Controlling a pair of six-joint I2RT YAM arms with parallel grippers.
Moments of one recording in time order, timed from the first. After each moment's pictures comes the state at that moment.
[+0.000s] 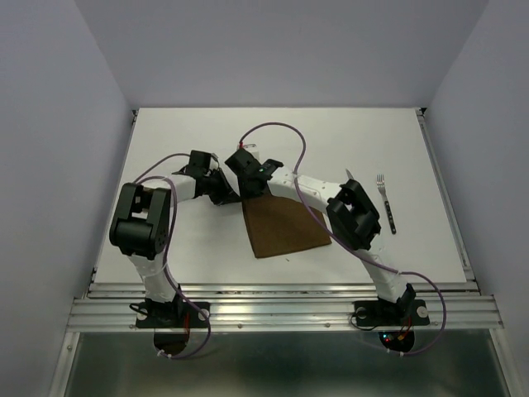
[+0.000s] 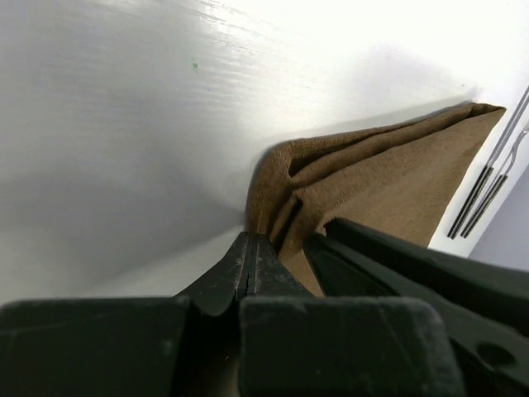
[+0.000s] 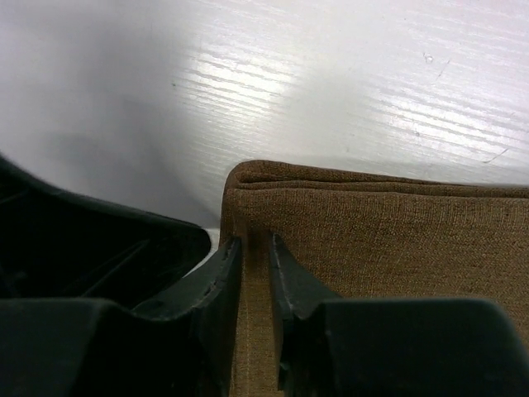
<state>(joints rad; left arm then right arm) -0.21 1.82 0.98 -0.15 0.44 -0.74 0.88 2.28 1.93 -0.62 0.32 0.58</state>
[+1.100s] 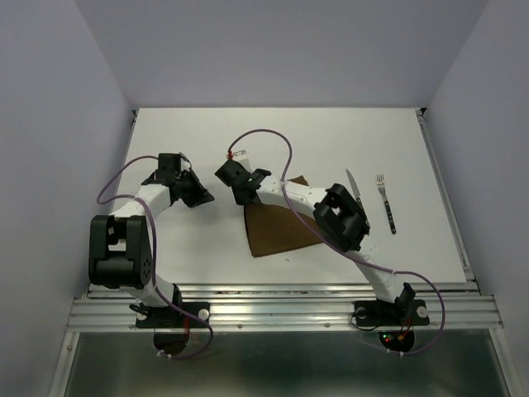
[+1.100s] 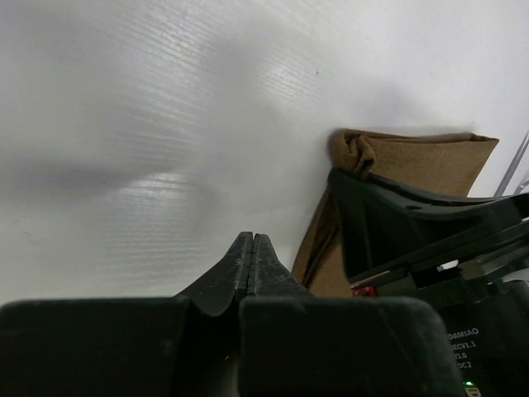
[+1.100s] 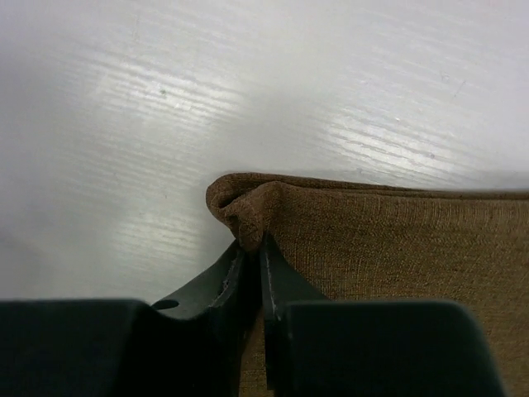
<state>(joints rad) -0.04 1.53 0.88 -0.30 0.33 -0.67 0.93 2.39 1.99 -0.60 0.45 0.51</state>
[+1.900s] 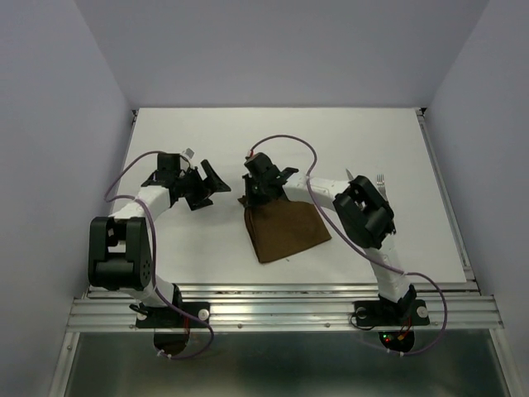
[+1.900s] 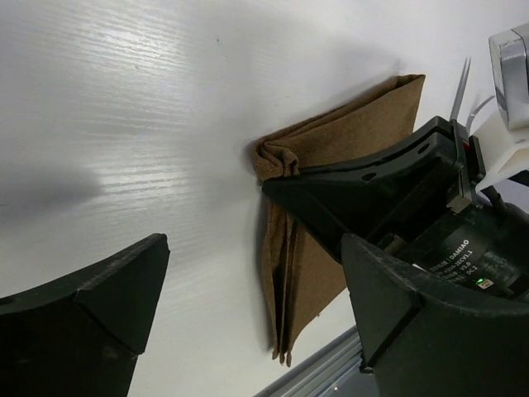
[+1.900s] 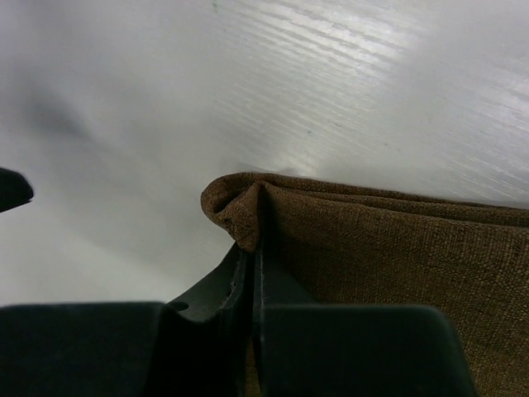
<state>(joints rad) -0.04 1.51 0.86 -0.24 0.53 -0.60 0.81 2.19 1.62 -0.30 -0.09 0.60</state>
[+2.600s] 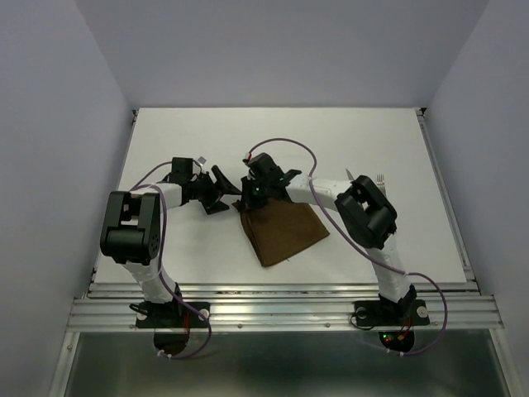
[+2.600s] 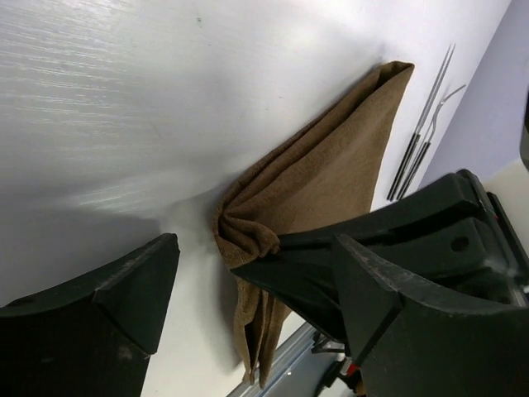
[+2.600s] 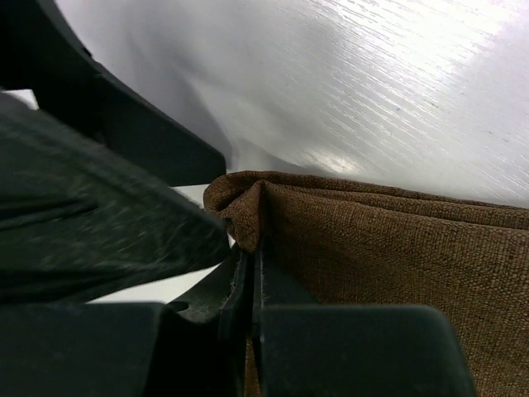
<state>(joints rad) -0.10 1.72 0.86 -0.06 0.66 -0.76 0.79 2.17 1.55 -0.21 -0.29 0.61</state>
